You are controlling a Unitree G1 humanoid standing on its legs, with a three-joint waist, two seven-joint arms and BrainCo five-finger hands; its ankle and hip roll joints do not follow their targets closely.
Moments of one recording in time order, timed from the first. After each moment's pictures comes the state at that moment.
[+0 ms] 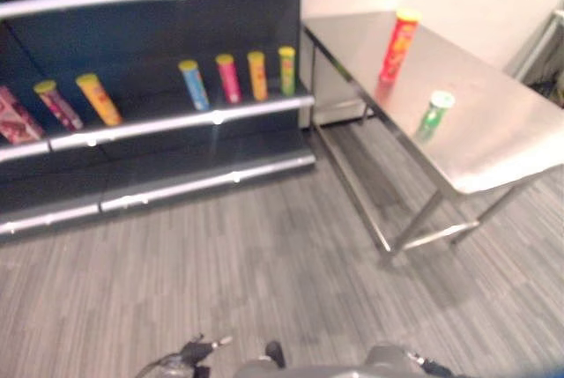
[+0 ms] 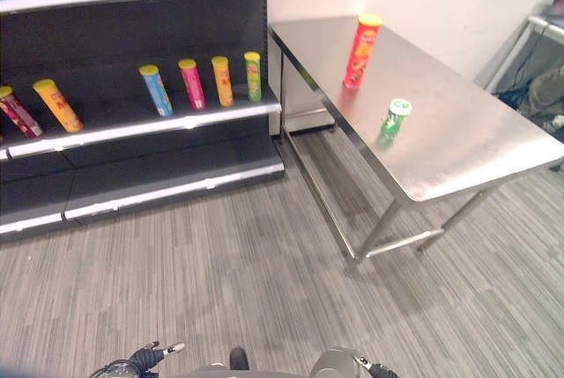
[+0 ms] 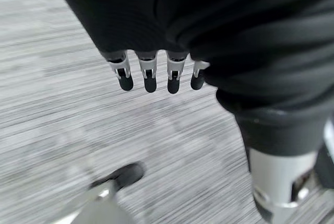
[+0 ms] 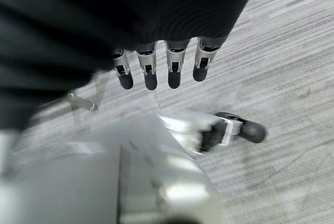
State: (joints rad) left arm 0.00 0.30 -0.12 1.20 -0.11 0.00 0.00; right arm 0.04 -0.24 0.11 1.20 0.10 0.04 0.02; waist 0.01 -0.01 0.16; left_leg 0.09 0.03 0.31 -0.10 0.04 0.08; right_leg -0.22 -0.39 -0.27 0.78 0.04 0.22
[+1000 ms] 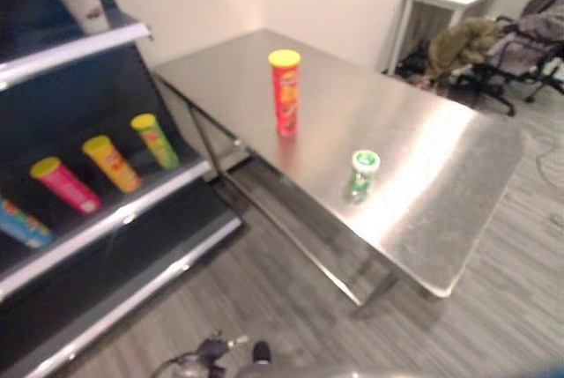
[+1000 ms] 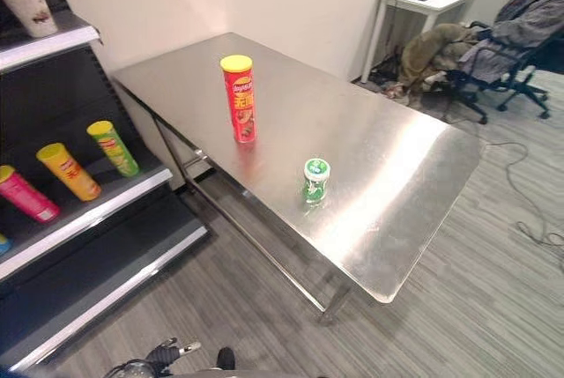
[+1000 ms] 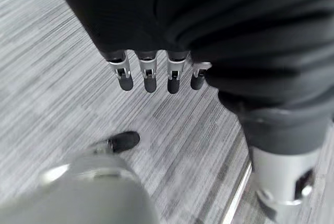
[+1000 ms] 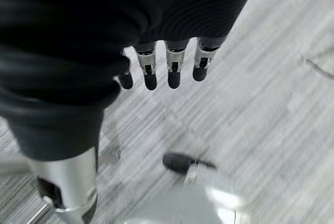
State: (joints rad) left arm 0.03 0.27 -0.15 1.17 -0.10 -0.02 0.00; right arm 0.11 -0.27 0.11 1.21 0.10 0.05 -0.01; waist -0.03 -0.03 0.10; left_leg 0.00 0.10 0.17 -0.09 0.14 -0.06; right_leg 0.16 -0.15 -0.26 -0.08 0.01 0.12
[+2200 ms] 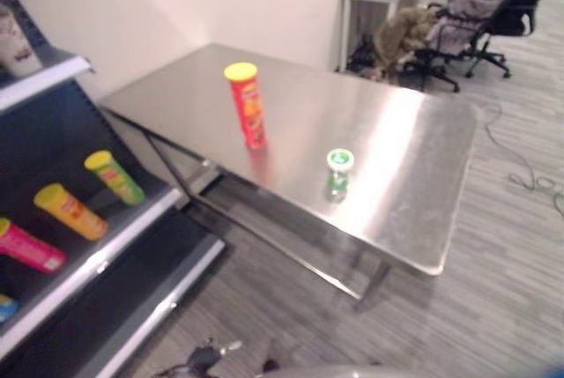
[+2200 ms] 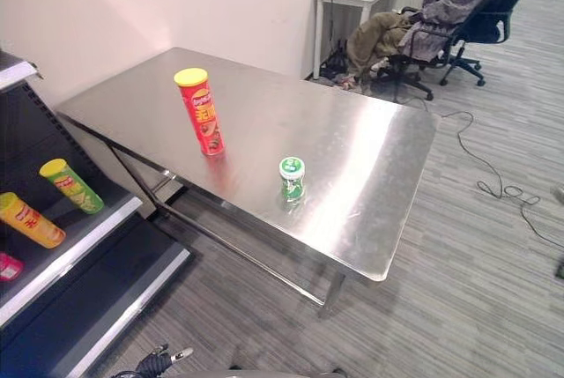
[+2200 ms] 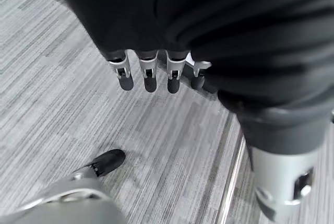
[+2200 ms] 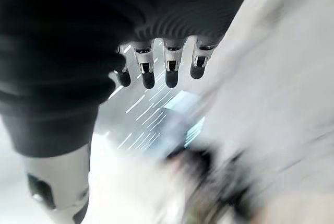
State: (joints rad) left arm 0.12 0.25 -0.08 1.10 -0.09 -0.04 0.00; right arm 0.14 -0.88 -0.48 0.11 0.36 -0.14 -0.11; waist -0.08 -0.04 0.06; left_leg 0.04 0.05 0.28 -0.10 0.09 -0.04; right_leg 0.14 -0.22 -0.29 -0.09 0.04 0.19
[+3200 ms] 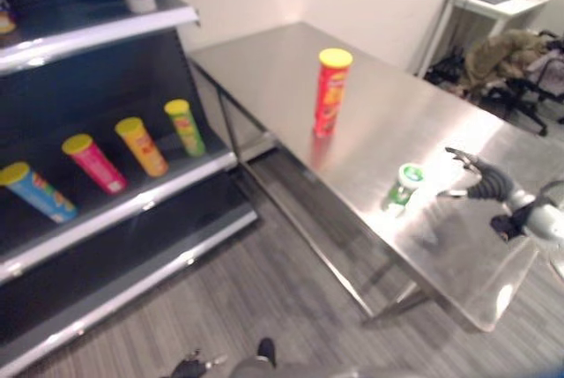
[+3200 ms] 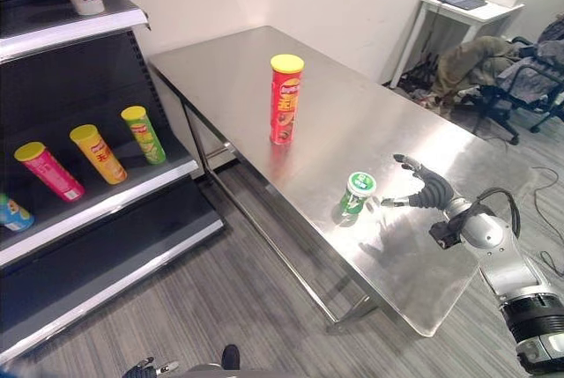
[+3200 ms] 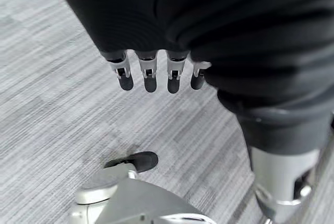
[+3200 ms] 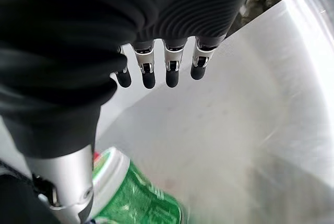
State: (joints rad) left arm 0.15 0.30 -0.08 1.11 -0.08 -0.05 -0.02; right arm -0.23 -0.95 0.19 0.28 0.13 -0.09 0.19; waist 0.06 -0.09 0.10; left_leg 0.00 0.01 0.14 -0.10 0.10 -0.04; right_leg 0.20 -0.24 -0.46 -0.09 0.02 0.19
